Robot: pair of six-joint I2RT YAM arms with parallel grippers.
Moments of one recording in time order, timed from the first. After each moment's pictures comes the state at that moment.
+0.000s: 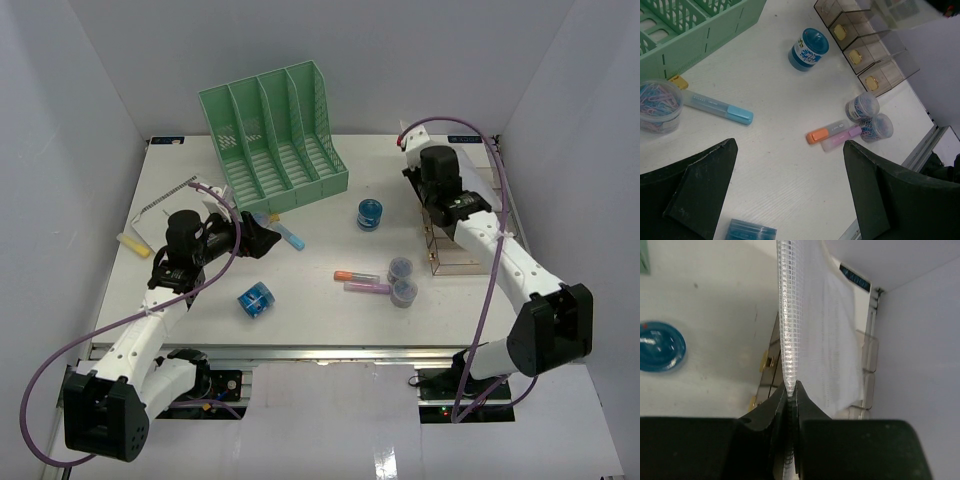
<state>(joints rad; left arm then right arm) -0.20 0.97 0.63 0.08 0.55 -0.35 0.39 1.41 1.18 -0.27 0.36 -0.37</state>
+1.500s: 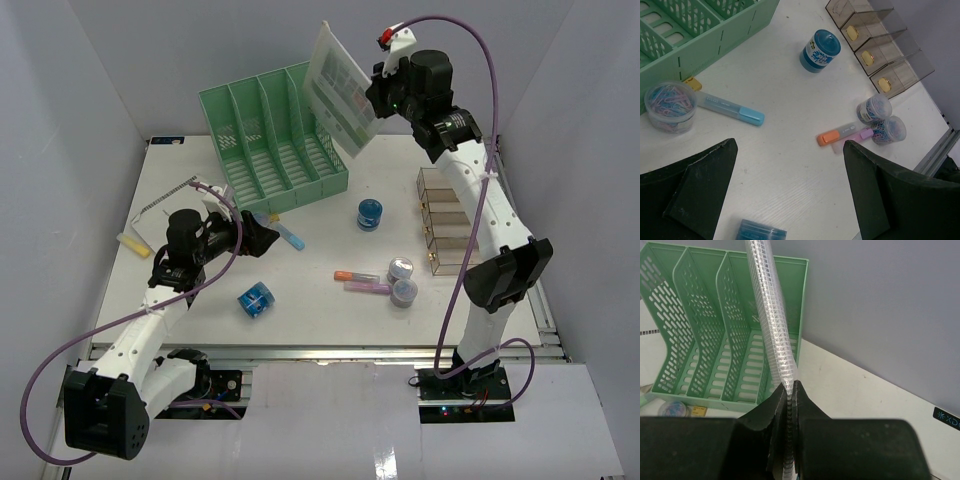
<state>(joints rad) -0.20 0.98 0.64 0.07 0.51 -0.31 0.43 1.85 2.16 -0.47 -0.11 -0.08</state>
